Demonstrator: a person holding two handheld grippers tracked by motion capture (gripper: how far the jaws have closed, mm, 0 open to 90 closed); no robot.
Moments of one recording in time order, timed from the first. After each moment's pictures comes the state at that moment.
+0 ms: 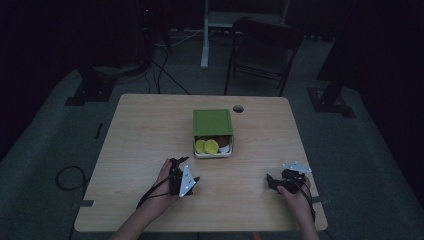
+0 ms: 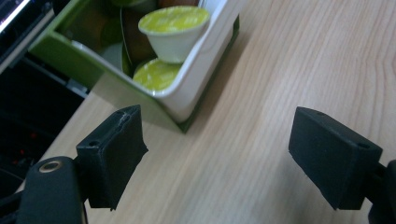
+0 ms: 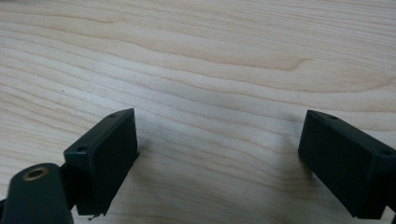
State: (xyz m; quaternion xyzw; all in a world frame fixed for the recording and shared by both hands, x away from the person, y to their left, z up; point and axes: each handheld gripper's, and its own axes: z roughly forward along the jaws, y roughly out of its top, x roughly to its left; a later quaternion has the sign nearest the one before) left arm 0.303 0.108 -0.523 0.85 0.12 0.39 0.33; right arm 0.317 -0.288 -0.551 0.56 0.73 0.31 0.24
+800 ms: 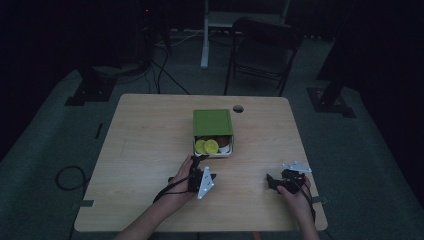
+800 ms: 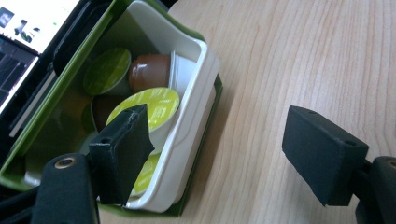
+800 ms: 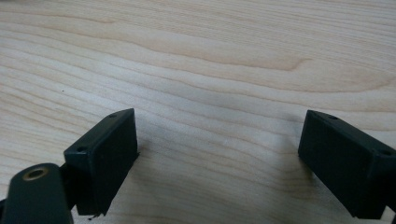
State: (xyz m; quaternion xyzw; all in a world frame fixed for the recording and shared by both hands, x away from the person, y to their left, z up) left arm 0.313 0.058 -0.524 0.84 0.02 0.43 0.34; right arm 0.317 -0.288 -0.551 0.56 0.73 0.31 0.24
